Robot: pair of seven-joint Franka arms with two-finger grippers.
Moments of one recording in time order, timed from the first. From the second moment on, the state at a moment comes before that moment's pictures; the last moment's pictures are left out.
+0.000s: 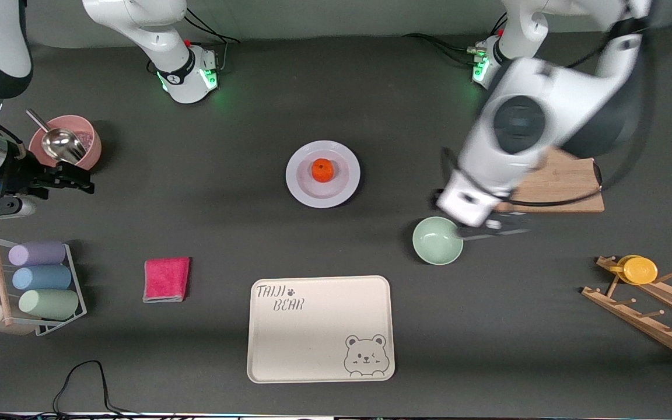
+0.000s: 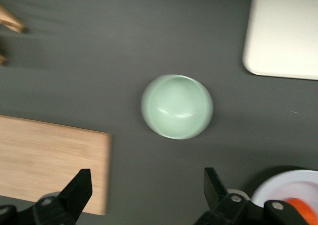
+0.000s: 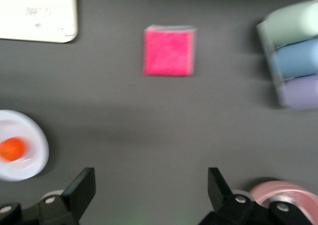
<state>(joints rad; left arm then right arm) -0.28 0.27 -0.10 -1.52 0.09 1.68 -0.52 -0.01 0.06 -0.02 -1.67 0.12 1.61 -0.10</state>
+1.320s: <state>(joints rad) 0.00 -0.09 -0.02 -1.77 0.09 1.54 -0.08 0.26 0.25 -0.07 -2.22 1.11 2.06 -0.54</state>
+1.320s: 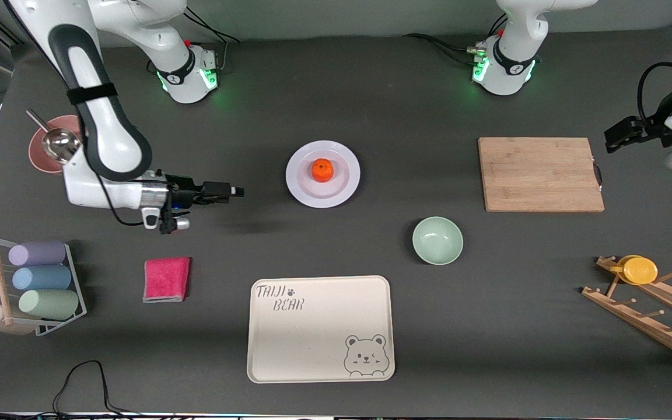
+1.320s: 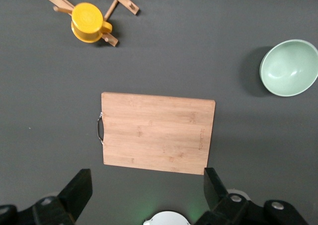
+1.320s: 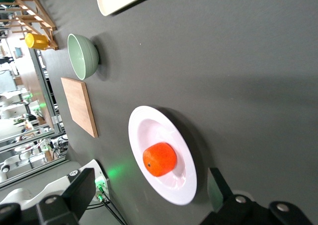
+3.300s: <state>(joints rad) -0.01 -0.05 -0.03 -1.84 0.09 1.57 -0.08 0.41 0.47 -0.07 -2.32 1.52 2.08 -1.06</state>
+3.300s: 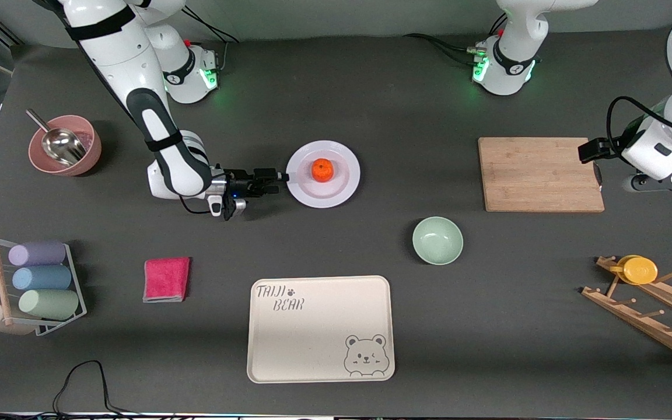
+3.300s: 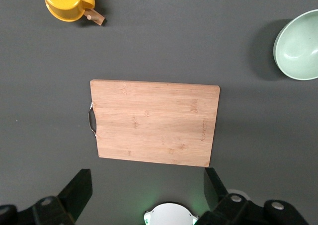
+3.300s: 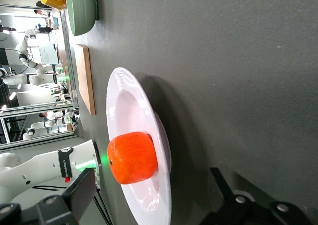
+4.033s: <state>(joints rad) -0.01 -0.05 -0.03 -1.84 0.09 1.57 -0.08 0.52 0.47 -0.07 -2.32 1.63 2.12 -1.06</state>
